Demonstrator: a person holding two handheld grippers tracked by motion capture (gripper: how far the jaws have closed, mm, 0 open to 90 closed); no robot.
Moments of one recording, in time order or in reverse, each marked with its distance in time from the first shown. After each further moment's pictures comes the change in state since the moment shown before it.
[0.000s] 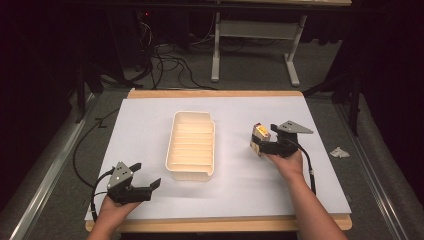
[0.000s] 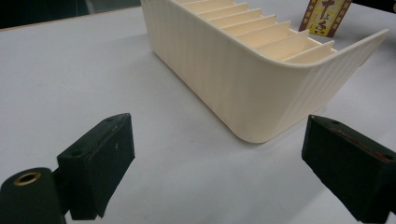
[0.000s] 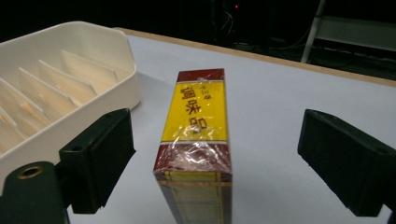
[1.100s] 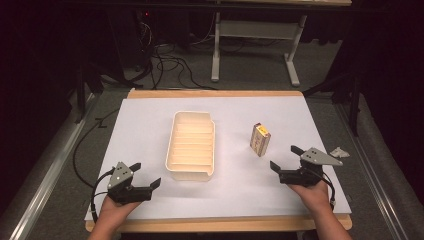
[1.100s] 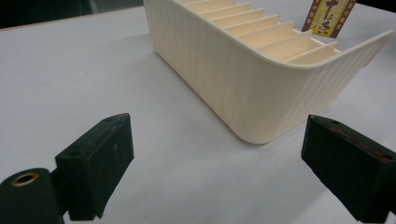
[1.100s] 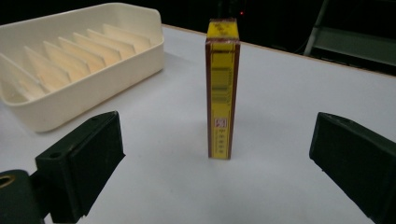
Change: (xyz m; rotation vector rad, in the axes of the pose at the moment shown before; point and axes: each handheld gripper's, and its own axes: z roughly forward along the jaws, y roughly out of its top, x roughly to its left) left arm -0.001 -0.001 0.002 -0.003 0.012 0.002; right arm 0.010 -0.037 -0.086 -0.034 0.001 -0.057
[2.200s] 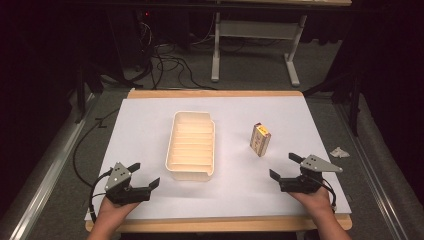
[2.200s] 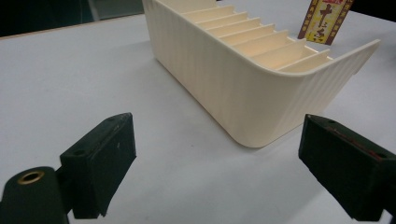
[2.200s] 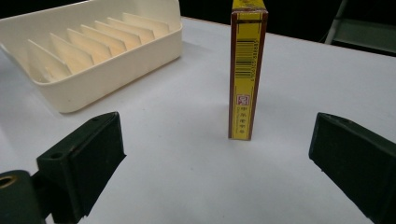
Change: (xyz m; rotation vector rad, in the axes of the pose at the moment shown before) left arm -0.002 0.004 -0.006 -0.022 -0.009 -0.003; right arm 0.006 -0.020 -0.007 0.023 0.067 0.004
